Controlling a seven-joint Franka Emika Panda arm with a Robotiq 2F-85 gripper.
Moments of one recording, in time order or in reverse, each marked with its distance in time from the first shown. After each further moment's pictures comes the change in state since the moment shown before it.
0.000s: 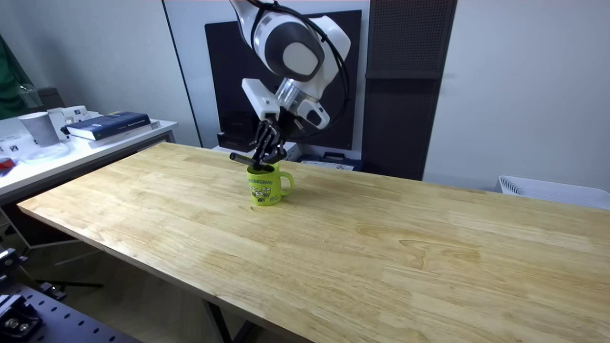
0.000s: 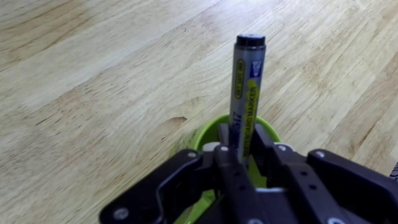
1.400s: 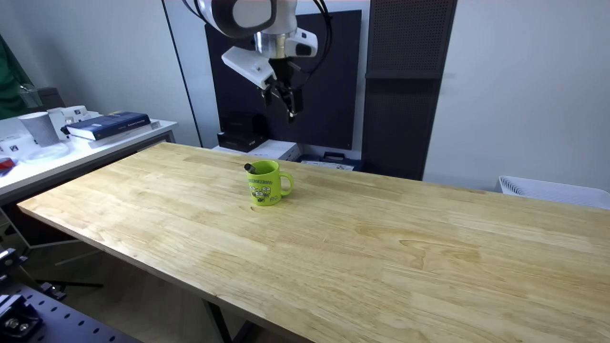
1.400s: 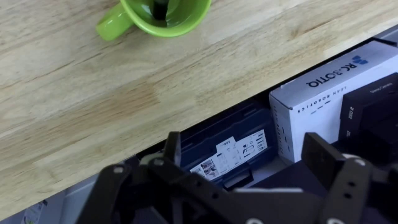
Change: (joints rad) arm 0.077 -0.231 0.074 -0.183 -0.089 0.653 -0.152
